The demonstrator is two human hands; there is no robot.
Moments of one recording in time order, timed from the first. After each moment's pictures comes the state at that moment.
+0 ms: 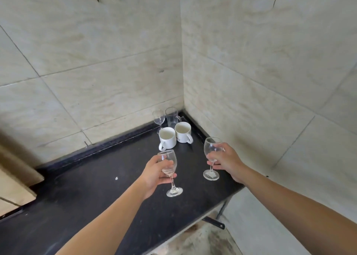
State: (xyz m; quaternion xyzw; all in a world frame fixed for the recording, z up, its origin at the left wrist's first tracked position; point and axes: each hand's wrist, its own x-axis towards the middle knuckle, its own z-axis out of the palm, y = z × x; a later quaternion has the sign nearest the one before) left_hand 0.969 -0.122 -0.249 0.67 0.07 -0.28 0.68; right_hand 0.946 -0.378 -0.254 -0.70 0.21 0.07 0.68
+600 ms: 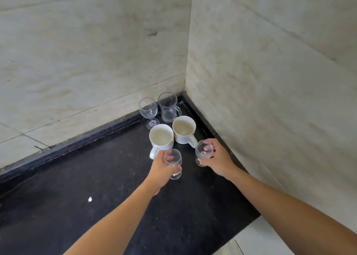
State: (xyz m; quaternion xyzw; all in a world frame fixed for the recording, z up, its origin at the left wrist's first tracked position) left_hand 1.147 -0.170 -0.389 0.73 0.08 -0.28 0.61; right_hand 1.124 -0.385 -0.391 -0.81 0.20 0.10 0.55
